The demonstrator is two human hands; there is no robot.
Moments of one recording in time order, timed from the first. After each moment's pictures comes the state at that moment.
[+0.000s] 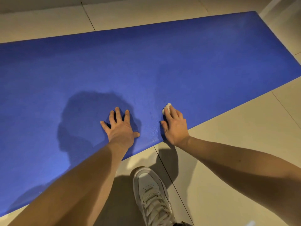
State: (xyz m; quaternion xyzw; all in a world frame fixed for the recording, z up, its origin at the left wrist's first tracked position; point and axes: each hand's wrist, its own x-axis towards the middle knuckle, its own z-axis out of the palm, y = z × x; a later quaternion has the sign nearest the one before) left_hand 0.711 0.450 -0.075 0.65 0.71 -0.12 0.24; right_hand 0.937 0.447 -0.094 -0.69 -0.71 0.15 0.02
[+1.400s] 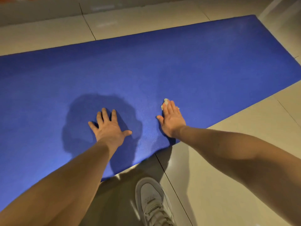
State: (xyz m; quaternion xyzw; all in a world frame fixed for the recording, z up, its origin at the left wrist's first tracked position) left_hand 0.670 0.484 -0.076 0.63 0.75 -0.09 0.20; right_hand 0.928 0.514 -0.095 -0.66 -0.72 0.18 -0.12
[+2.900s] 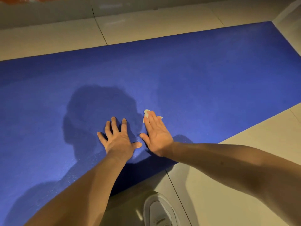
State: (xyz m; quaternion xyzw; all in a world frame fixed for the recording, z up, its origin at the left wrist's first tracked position) left_hand 0.670 0.495 -0.074 0.60 0.75 -0.13 0.24; right_hand 0.848 0.515 -0.106 -0.52 -0.83 0.21 -0.03
